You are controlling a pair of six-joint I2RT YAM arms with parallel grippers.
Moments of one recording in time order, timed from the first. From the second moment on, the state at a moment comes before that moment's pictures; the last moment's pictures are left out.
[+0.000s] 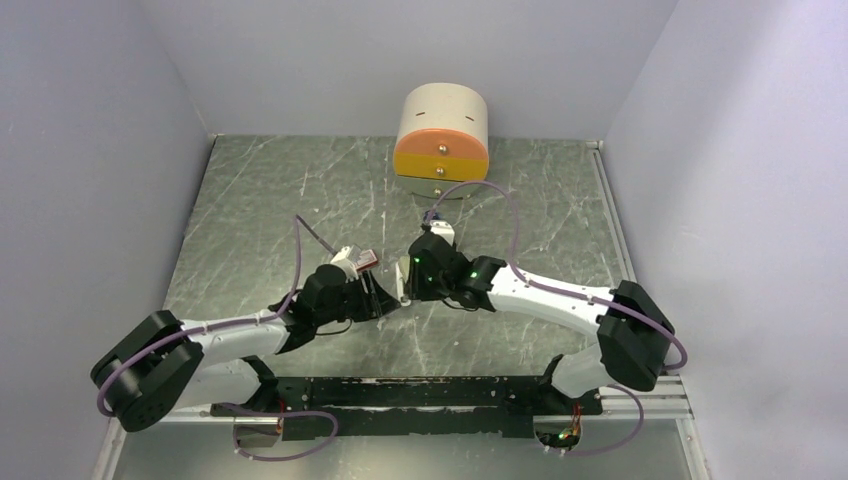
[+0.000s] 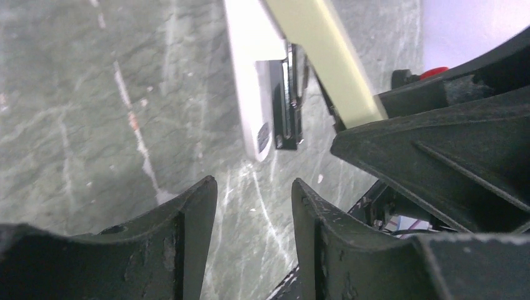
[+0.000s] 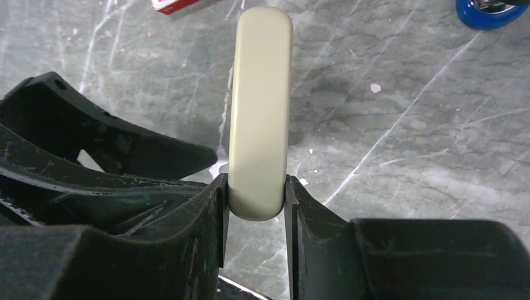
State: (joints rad) left arm -0.78 1.19 0.29 0.38 0.12 -0.93; right arm 0.98 1.44 0.92 -0.35 0.21 0.77
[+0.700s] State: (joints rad) left arm -0.83 1.30 0.29 0.55 0.10 -0.86; right arm 0.92 1.37 0.89 -0.34 0.07 0.82
